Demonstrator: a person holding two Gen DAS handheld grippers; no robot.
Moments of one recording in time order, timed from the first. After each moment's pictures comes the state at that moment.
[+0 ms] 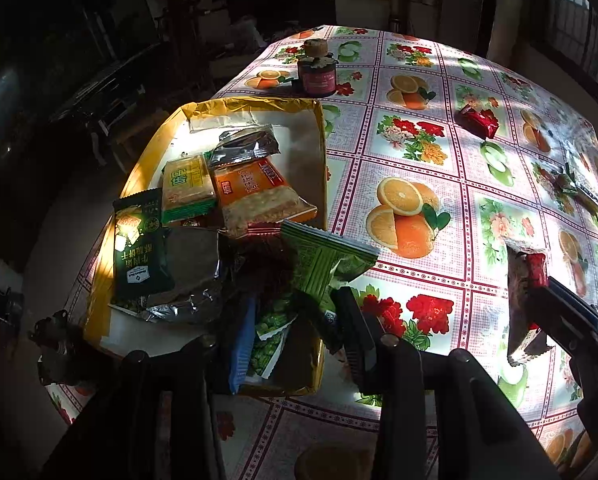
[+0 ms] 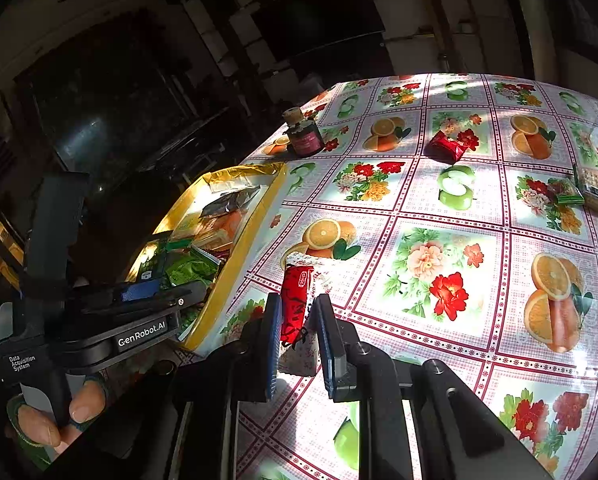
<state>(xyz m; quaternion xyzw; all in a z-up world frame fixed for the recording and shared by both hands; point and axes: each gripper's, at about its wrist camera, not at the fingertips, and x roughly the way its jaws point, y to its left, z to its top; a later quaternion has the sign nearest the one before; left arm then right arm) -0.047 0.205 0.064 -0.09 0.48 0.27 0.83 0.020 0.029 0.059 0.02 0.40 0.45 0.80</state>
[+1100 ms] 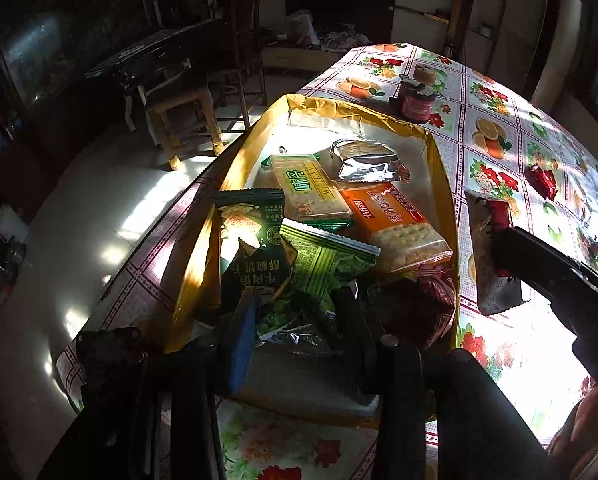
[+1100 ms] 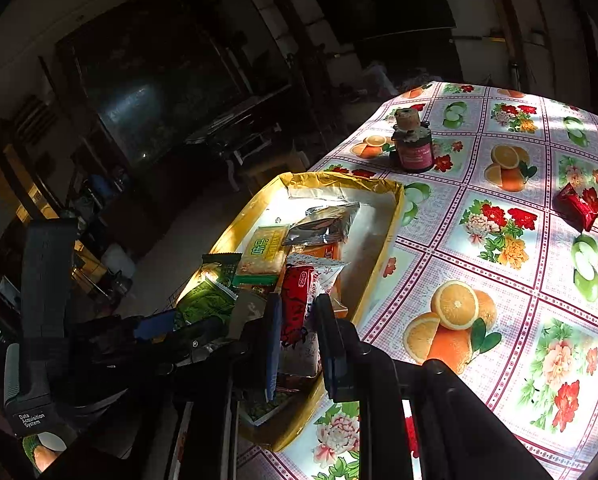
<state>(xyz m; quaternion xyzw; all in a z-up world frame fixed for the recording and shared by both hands) -0.085 0.299 0.073 -0.16 0.46 0.32 0.81 0.030 0.172 0.075 -0.01 0.40 0.53 0.74</state>
